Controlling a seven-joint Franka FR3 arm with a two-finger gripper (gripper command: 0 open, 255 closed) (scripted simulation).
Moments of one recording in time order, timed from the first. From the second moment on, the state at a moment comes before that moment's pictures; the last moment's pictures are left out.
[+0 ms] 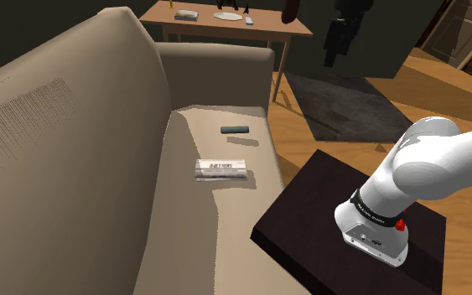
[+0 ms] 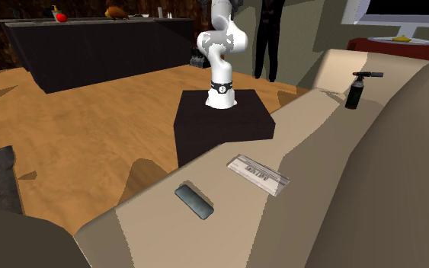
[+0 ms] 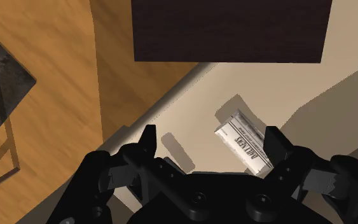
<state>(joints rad) -0.02 -0.78 -0.02 -2.30 -0.10 1.45 -0.05</state>
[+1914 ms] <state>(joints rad) 0.03 0.03 -0.26 -2.31 -0.10 2.30 -0.54</state>
